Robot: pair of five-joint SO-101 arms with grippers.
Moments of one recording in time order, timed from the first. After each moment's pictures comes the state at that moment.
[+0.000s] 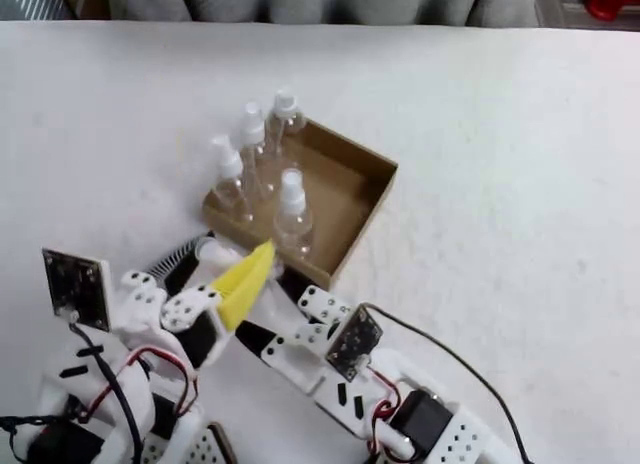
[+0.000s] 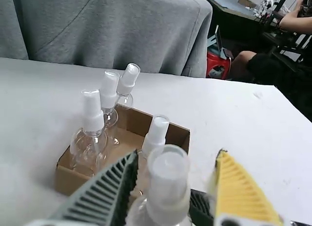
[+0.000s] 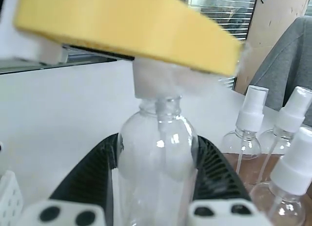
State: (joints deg) left arm 18.5 -96.0 54.4 68.7 20.2; right arm -56.7 -102.5 96.4 16.6 4.9
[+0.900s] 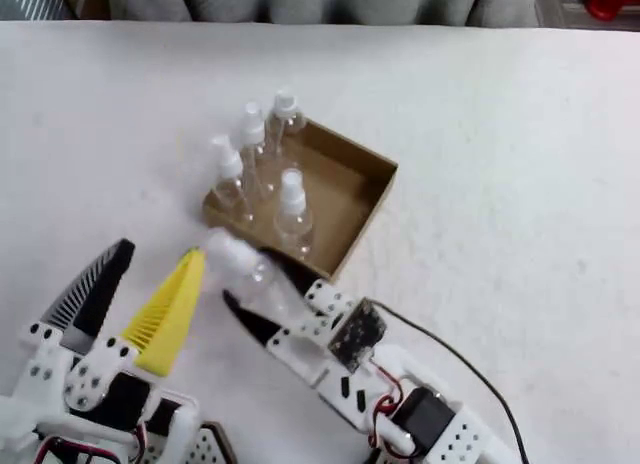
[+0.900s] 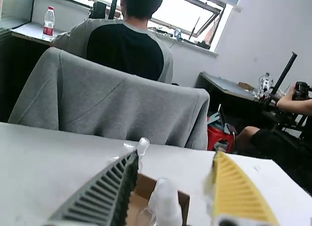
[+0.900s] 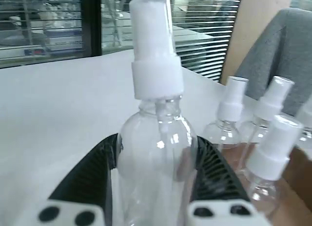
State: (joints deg) left arm 10.5 -96.5 31.1 77.1 20.1; right arm -51.7 -102.5 95.7 18.3 4.2
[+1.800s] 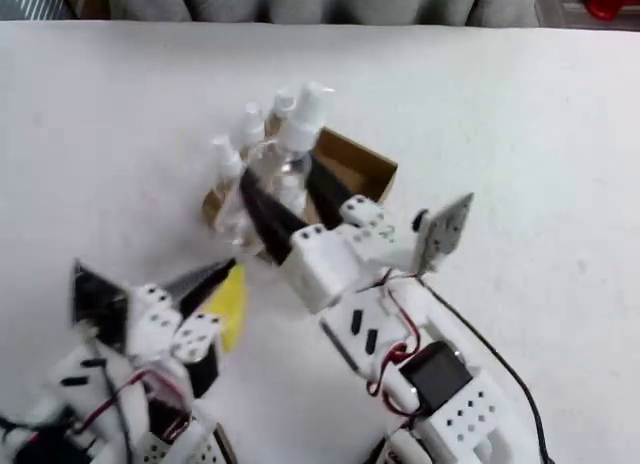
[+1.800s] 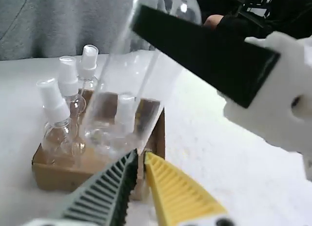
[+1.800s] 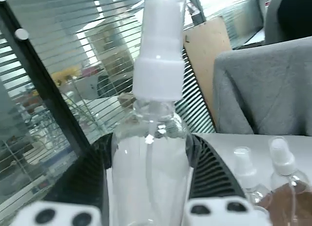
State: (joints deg) left arm 28.1 -96.5 52.8 73.4 14.0; right arm -44.0 -70.5 61.0 9.1 -22.9
